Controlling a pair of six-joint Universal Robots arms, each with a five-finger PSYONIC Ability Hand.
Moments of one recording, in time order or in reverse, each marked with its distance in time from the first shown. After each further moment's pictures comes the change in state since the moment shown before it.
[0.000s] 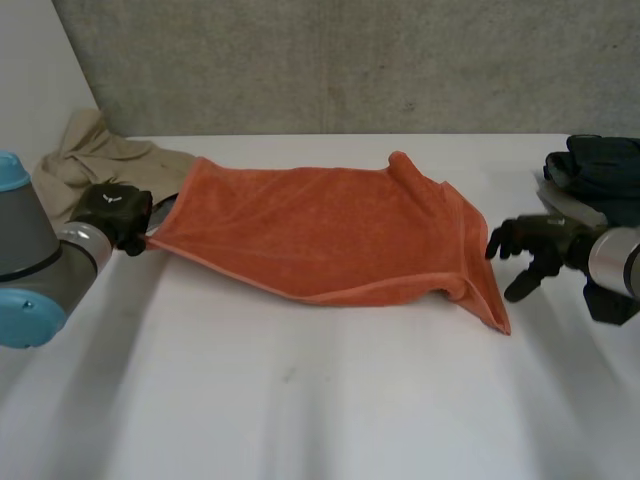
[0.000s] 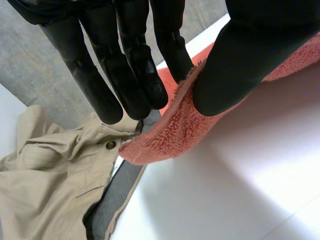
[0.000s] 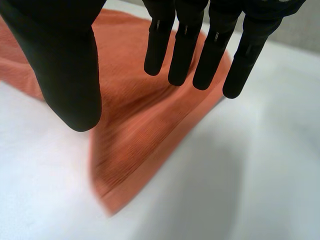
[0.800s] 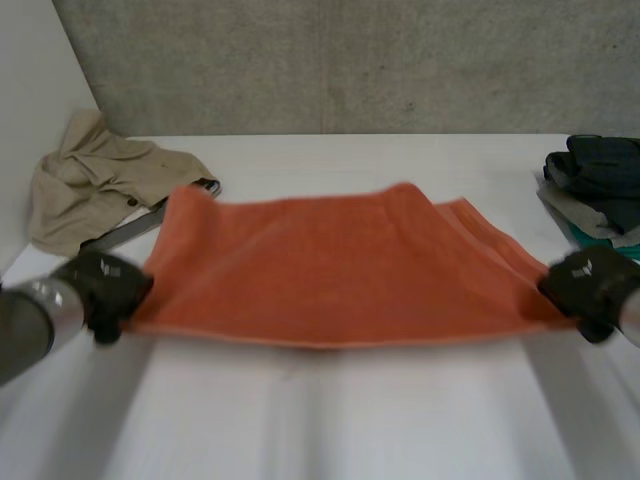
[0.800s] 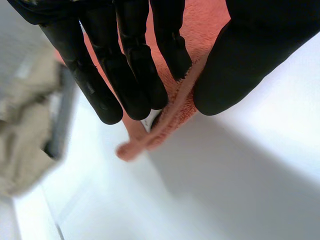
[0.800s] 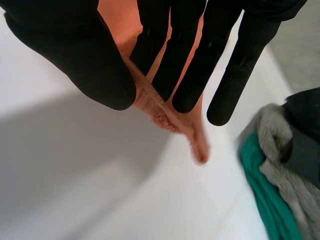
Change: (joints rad) left arm -0.057 0.362 -0.265 -0.500 -0.051 0.350; right arm -0.036 -0.343 0.420 -0.095 0.169 -0.773; left_hand 0.000 0.000 0.000 0.000 0.000; right_hand 0.529 0.575 0.586 0.603 0.574
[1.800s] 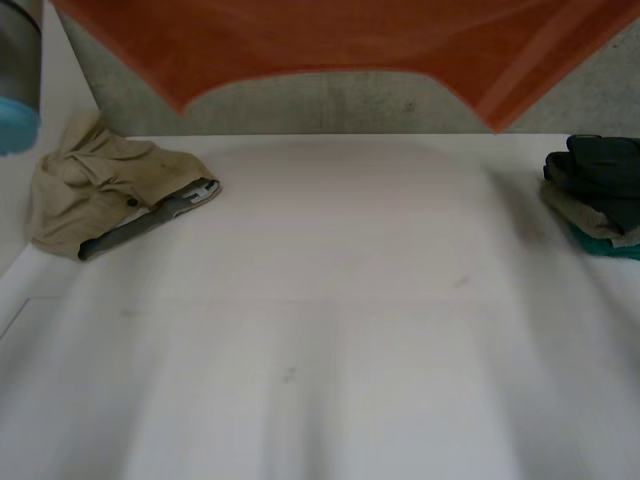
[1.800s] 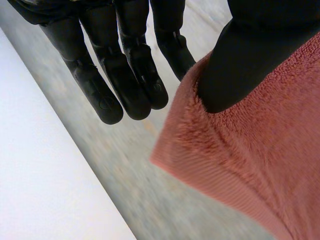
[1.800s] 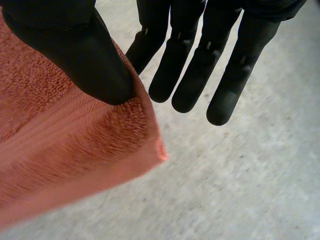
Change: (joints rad) left arm -0.071 -0.321 1.004 0.456 -0.142 -0.395; right arm 0.159 0.274 -0.793 -0.744 0.258 0.519; left_hand 0.000 0.002 0.003 0.001 0.000; right_hand 0.000 0.000 0.002 0.003 0.006
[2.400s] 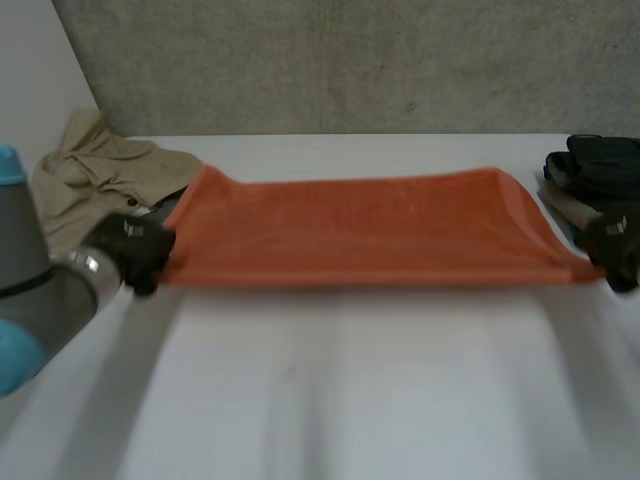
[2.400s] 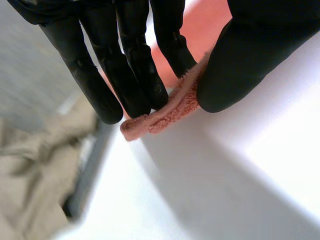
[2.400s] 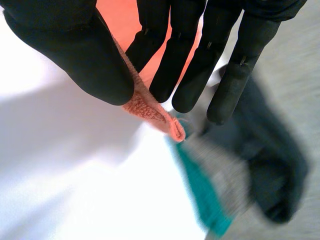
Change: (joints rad) left arm 0.010 0.199 -0.906 -0.246 0.139 0.214; right arm -0.208 -0.168 0.663 0.616 -0.191 -0.485; left_hand 0.000 0.000 0.001 0.000 0.000; right_hand 0.000 0.000 0.000 0.001 0.005
